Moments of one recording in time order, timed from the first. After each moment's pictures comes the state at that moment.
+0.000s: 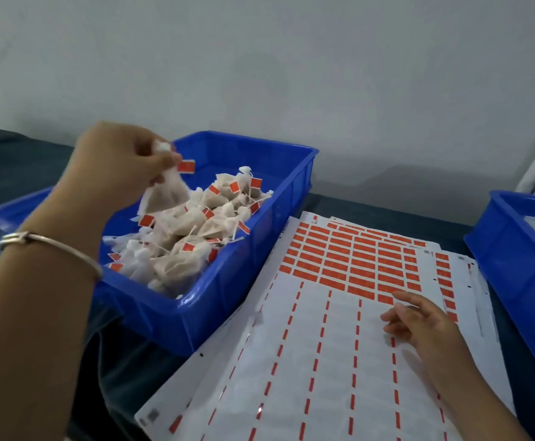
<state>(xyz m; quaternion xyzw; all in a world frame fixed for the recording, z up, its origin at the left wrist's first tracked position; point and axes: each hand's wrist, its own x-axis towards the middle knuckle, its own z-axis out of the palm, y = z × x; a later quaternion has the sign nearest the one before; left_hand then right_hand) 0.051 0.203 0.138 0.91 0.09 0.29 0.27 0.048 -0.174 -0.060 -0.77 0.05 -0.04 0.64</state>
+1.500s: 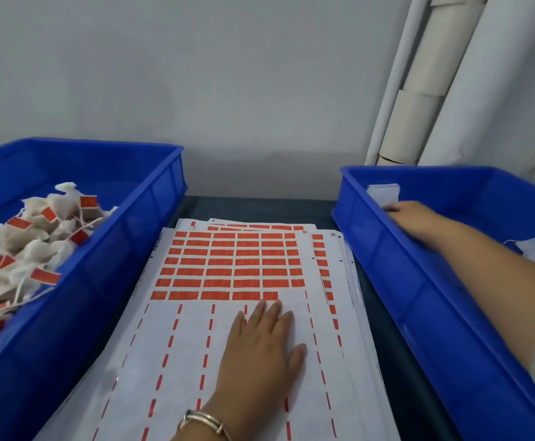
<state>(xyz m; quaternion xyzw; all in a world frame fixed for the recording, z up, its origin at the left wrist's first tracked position) 0.049 -0.074 -0.075 0.97 -0.22 0.01 0.14 0.153 -0.359 0.037 -0.86 0.26 -0.03 0.43</state>
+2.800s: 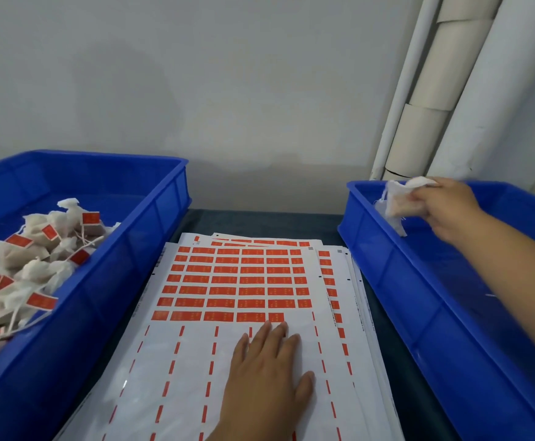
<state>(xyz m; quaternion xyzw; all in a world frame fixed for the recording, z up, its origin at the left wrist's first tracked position) 0.065 -0.081 -0.083 0.97 -0.19 -0.02 0.13 0.179 -0.375 0.069 -0.73 0.28 -0.23 0.58</state>
